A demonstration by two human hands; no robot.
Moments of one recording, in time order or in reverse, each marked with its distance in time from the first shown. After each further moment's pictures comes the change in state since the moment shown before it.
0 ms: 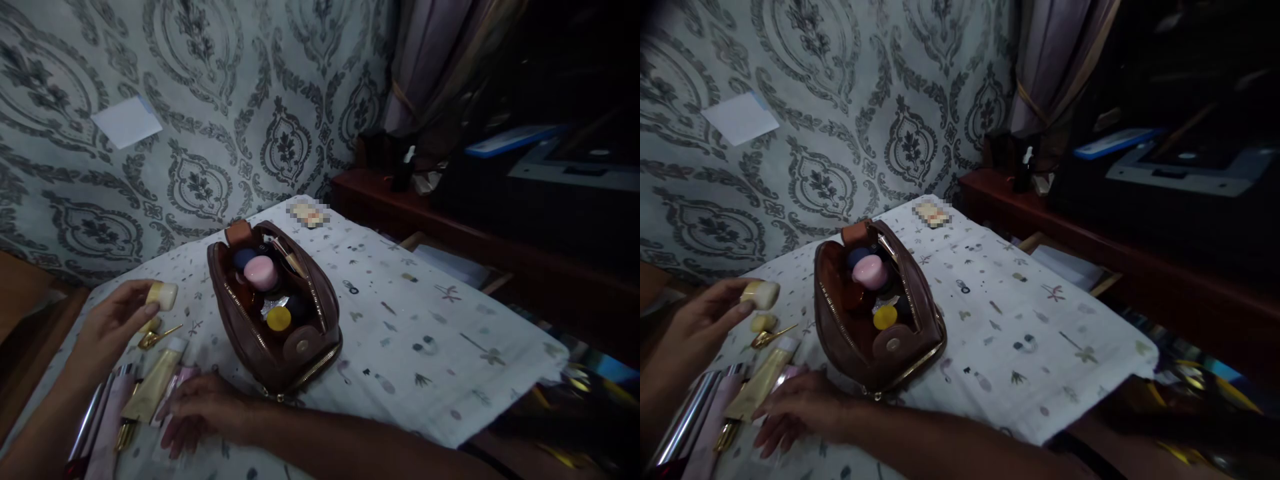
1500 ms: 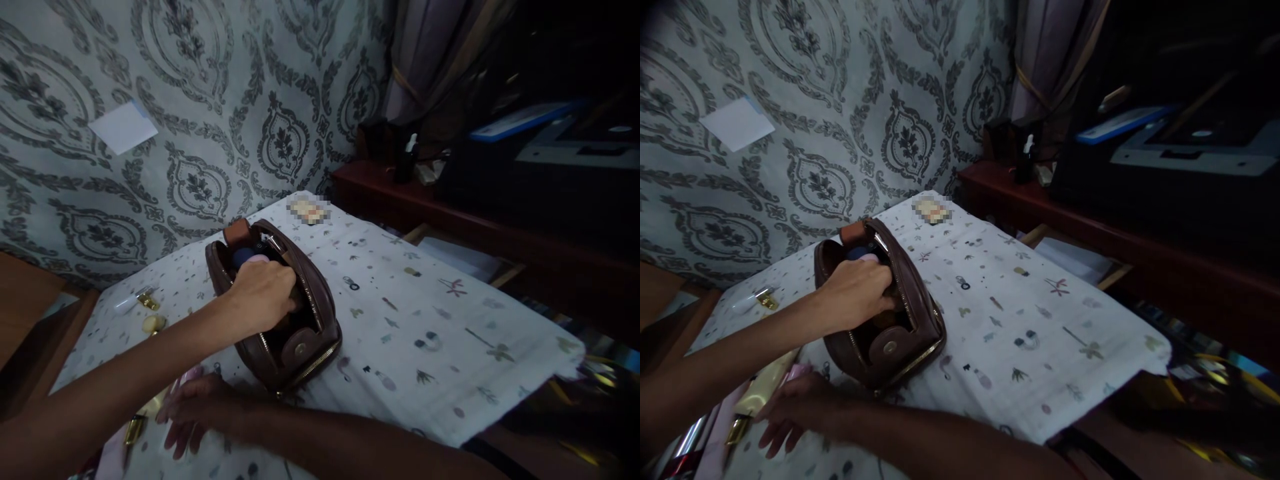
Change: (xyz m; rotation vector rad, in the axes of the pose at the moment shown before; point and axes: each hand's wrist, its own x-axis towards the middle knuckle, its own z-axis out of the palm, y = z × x) left_hand 0.034 0.185 0.110 0.912 -0.633 0.533; right_hand -0.008 -0.010 0.007 -0.069 0.015 0.055
